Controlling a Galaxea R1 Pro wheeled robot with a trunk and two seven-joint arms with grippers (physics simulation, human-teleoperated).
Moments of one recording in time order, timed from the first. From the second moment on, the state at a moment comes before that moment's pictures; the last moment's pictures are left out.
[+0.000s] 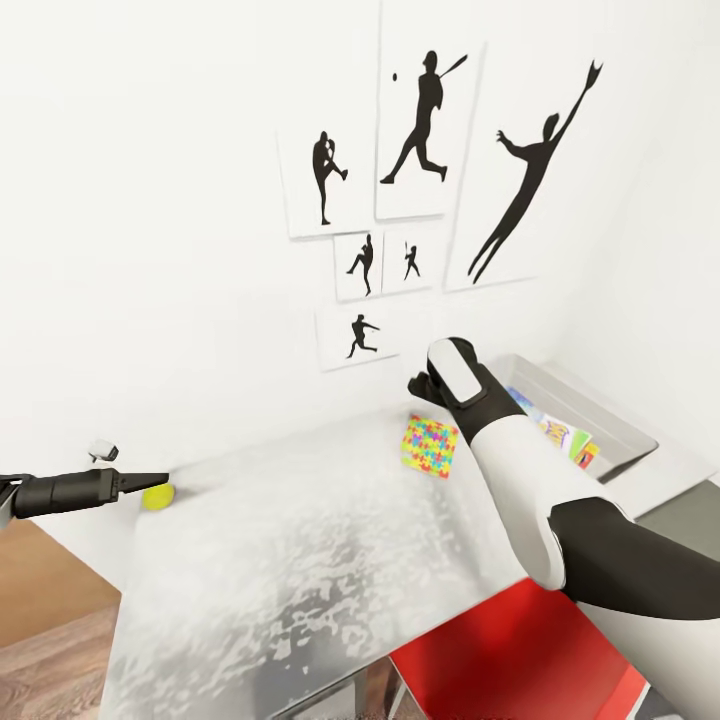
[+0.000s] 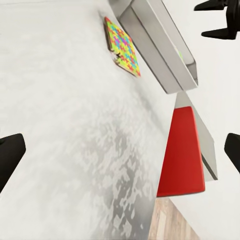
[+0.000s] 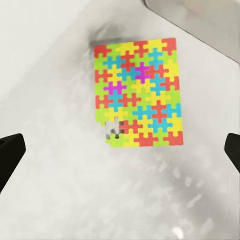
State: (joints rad) left arm -0.96 0.61 -0.05 -0.37 0.16 0.52 -1.57; right arm -1.28 0.17 0.10 -0.61 -0.88 0.72 -0.95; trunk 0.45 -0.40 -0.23
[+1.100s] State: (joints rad) left arm -0.96 0.61 -0.05 -0.37 0.16 0.52 -1.57; right arm -1.28 0.16 0.10 -0.59 -0.88 0.68 -0.91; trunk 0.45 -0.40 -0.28
